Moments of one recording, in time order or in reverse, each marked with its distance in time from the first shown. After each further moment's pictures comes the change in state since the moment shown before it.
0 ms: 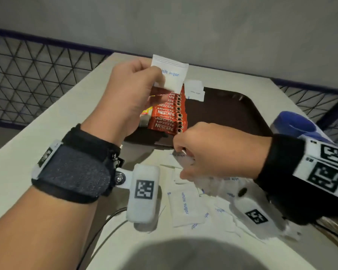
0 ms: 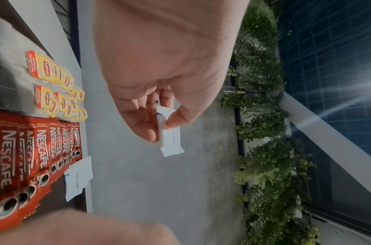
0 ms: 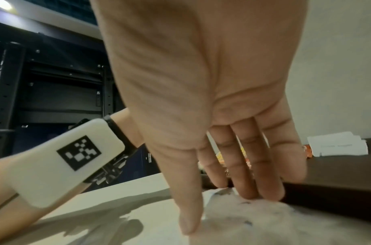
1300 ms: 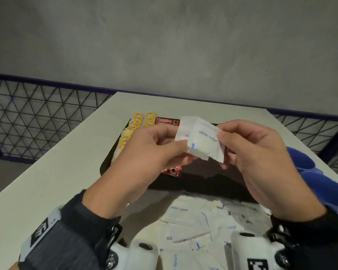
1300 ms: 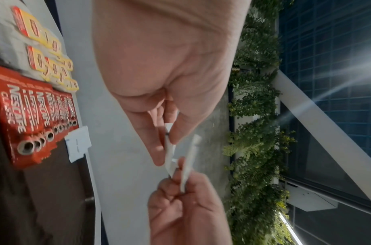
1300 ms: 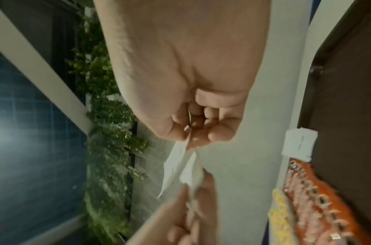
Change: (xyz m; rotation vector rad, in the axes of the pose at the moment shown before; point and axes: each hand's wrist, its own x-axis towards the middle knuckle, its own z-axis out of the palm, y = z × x) left_hand -0.025 -0.008 0.026 0.032 -0.273 -0.097; right_hand -0.032 0.045 -0.011 1.433 0.851 0.221
